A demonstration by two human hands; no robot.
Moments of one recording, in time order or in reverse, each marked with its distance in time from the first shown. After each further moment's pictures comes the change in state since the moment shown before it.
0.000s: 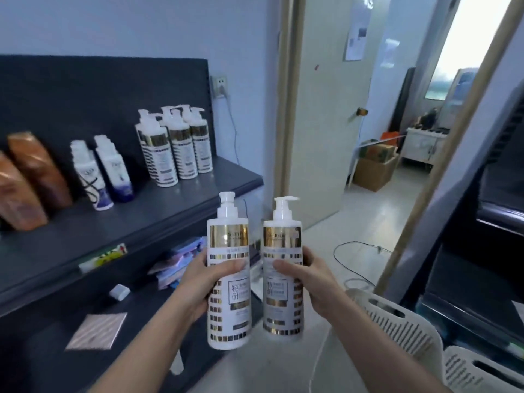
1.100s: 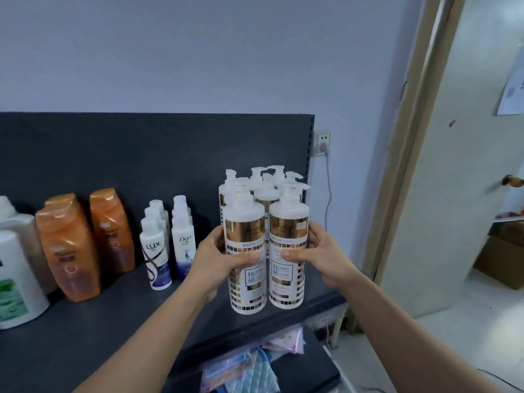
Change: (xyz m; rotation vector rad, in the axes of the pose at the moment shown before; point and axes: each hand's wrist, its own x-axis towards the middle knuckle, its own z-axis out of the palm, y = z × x) left_hand 0.231 0.138 -0.156 0.127 0.444 0.335; right_hand 0.350 -0.126 0.158 -0.162 -0.405 -0.282
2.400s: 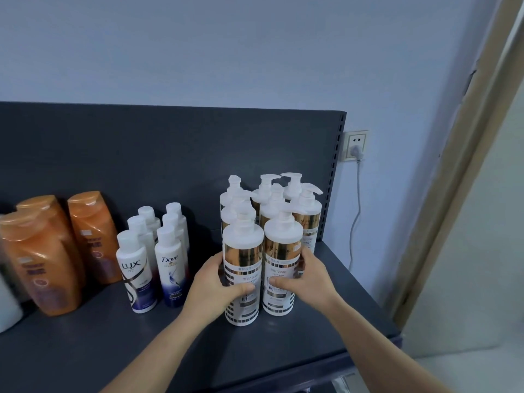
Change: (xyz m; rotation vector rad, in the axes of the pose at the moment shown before) left_hand 0.077 -0.064 0.008 0.496 0.145 0.095; right_hand 0.109 0.071 -0.009 -0.399 -0.058 -0.030
